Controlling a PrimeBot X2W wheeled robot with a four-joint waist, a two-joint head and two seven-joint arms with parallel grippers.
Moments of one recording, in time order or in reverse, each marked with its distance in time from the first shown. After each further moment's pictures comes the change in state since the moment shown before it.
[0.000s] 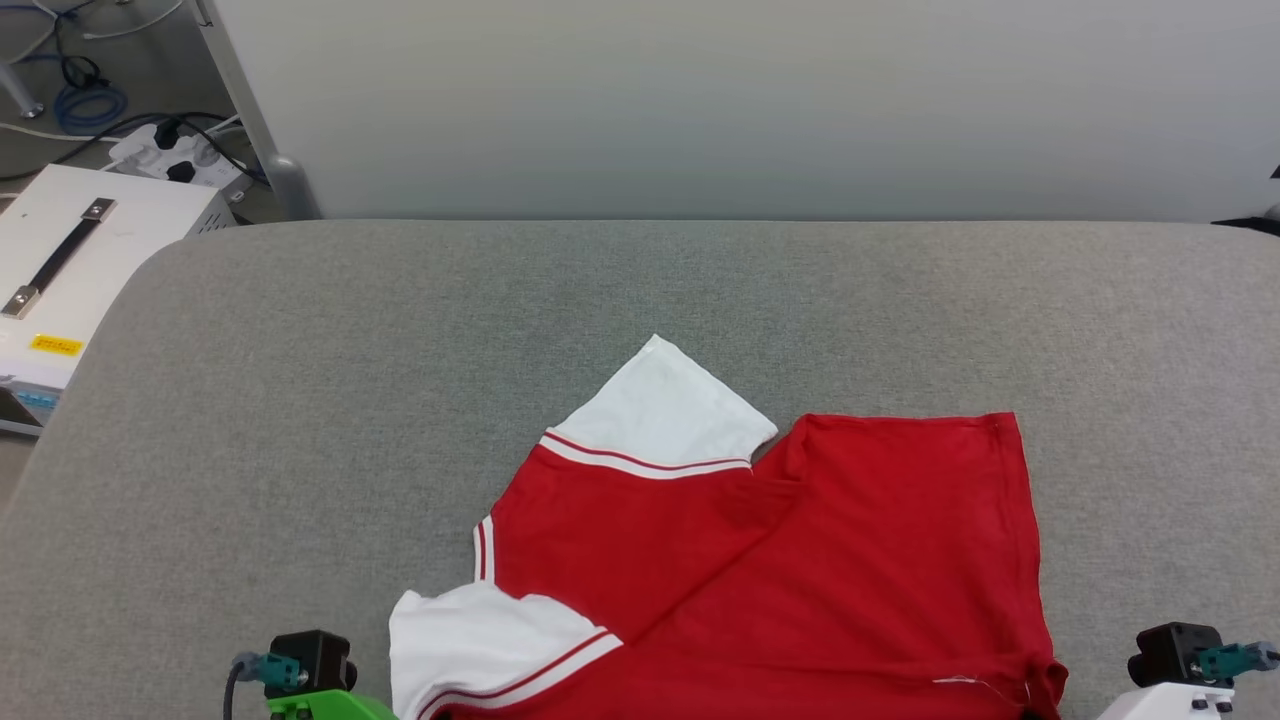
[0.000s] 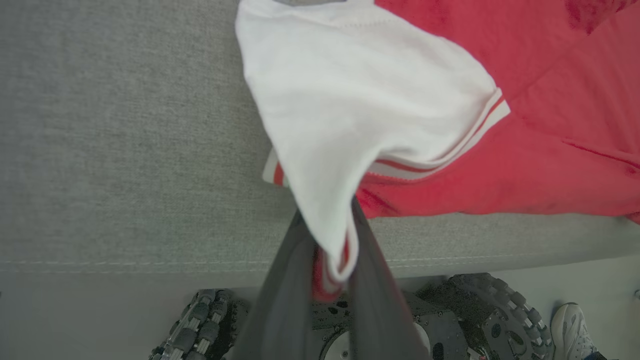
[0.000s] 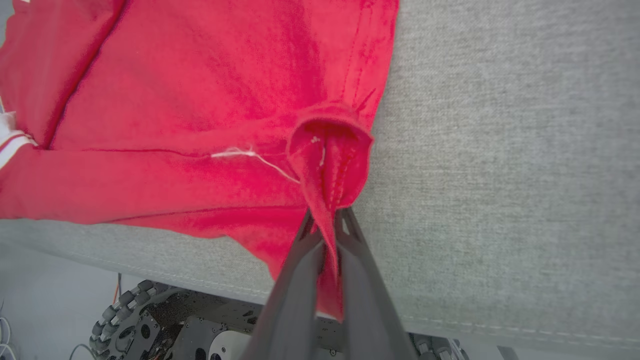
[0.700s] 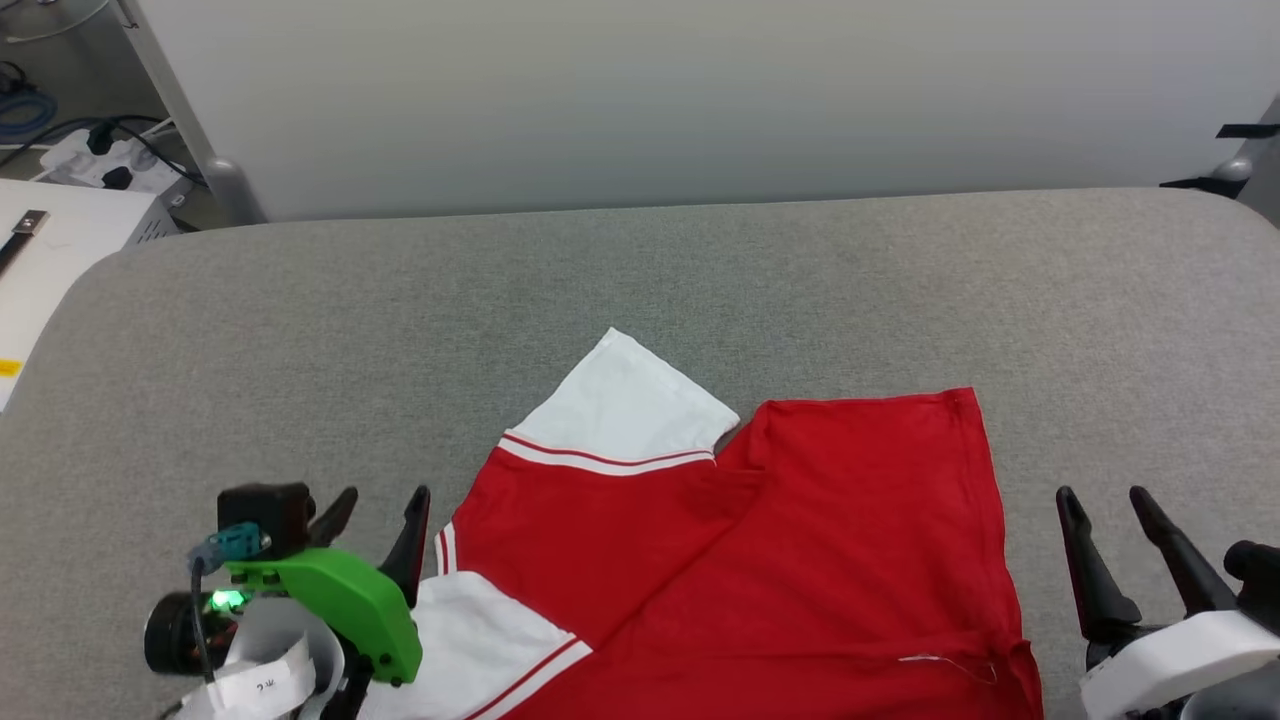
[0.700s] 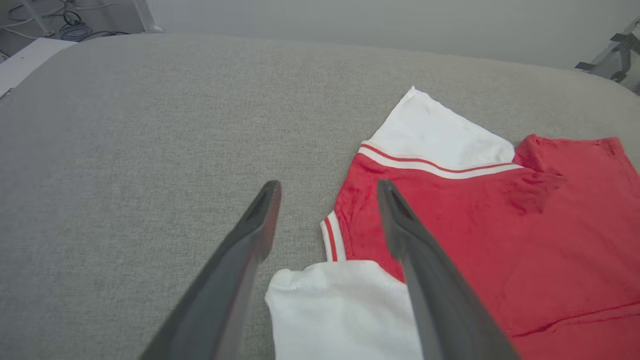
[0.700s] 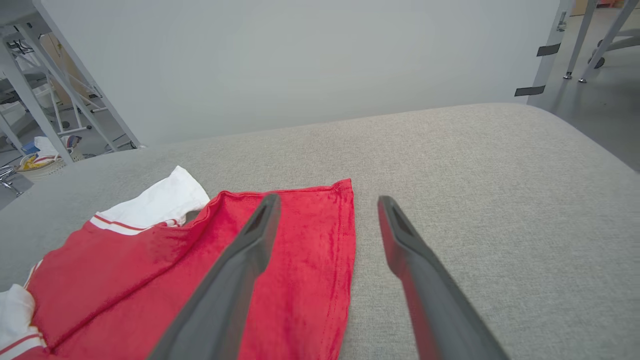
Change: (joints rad) left arm -0.226 -0.011 0.026 0.053 0.200 -0.013 -0.284; right arm -0.069 0.036 -0.031 -0.149 -0.181 0.000 -0.578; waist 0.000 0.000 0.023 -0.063
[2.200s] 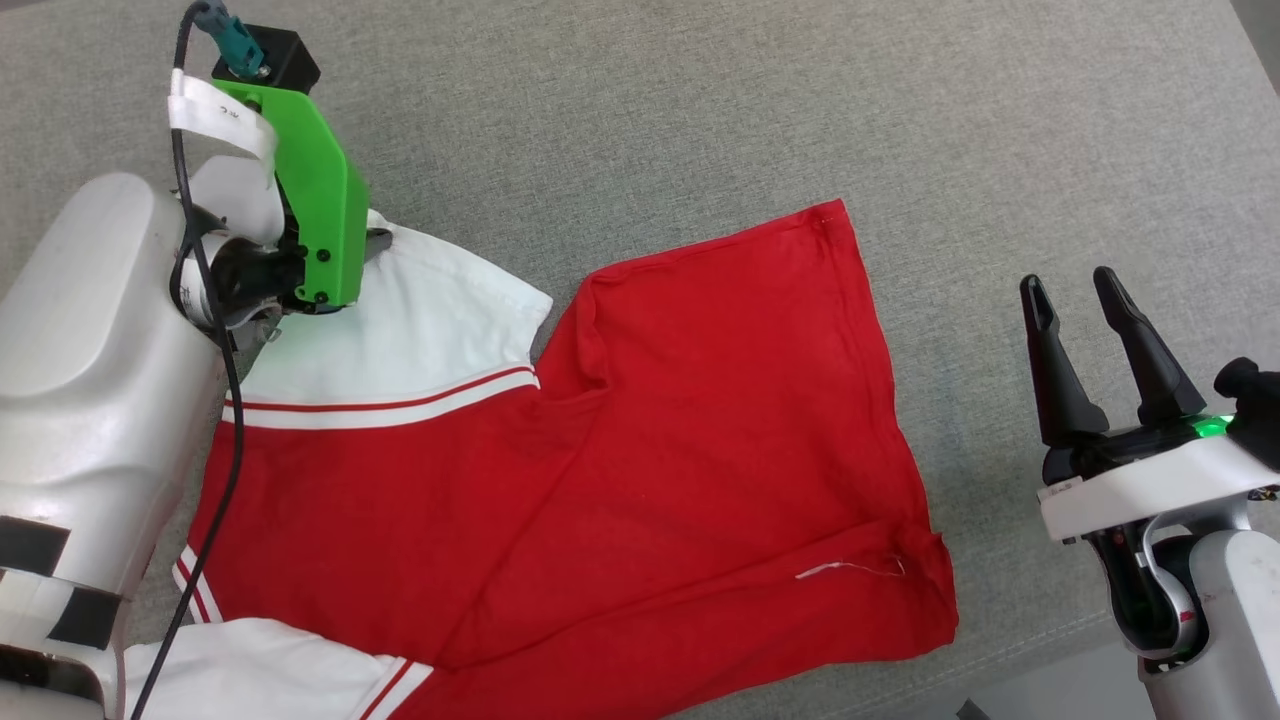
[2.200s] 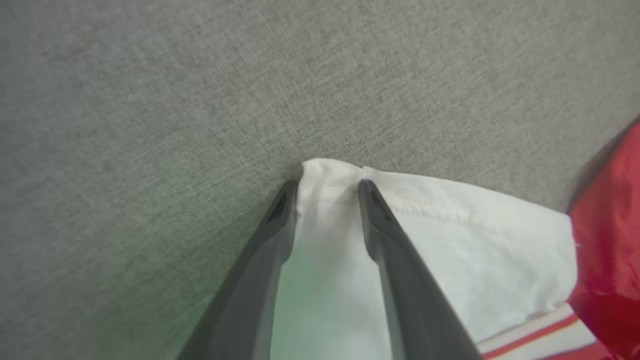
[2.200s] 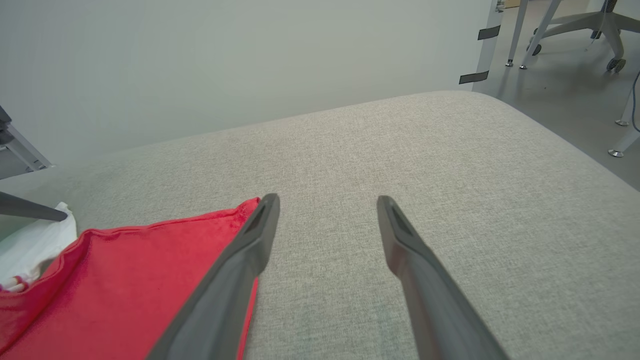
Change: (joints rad) left arm -0.887 -0.003 -0.164 0.538 -0.126 -0.274 0.786; right arm -0.359 -0.072 0.169 0.136 0.130 0.000 -0.214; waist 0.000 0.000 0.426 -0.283
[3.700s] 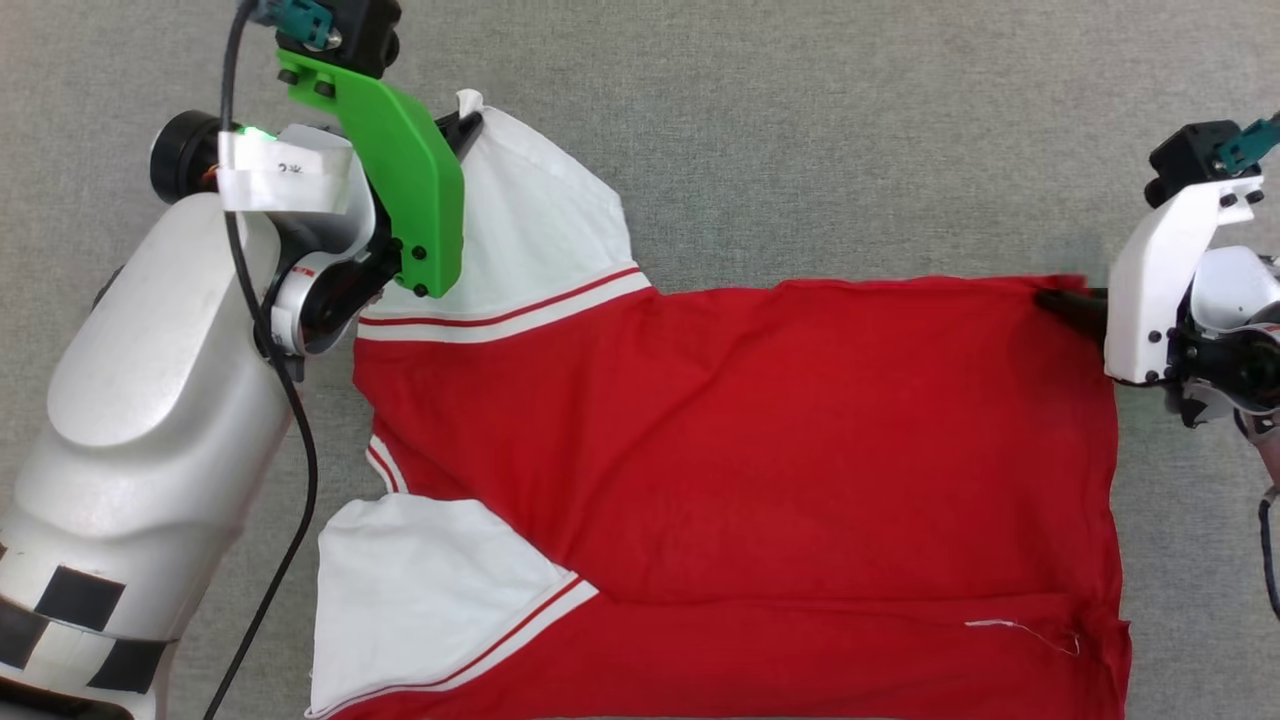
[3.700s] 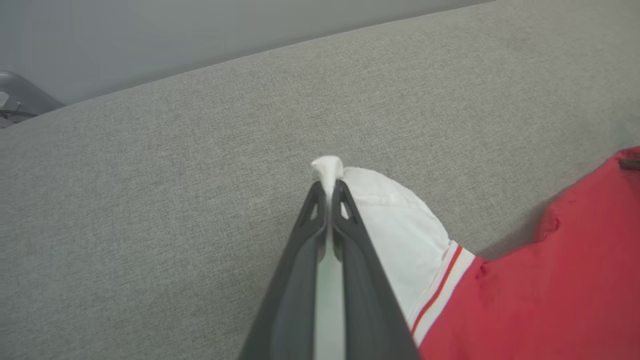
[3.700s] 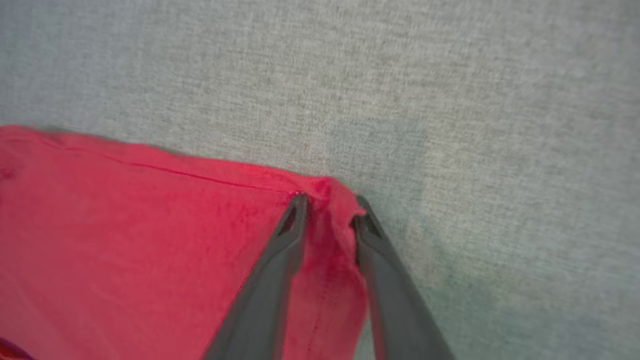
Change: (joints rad) left arm 0.067 -0.030 0.005 -0.320 0.070 0.074 -0.315; right arm -0.529 -0.245 0.325 0.486 0.344 0.000 0.979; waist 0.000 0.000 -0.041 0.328
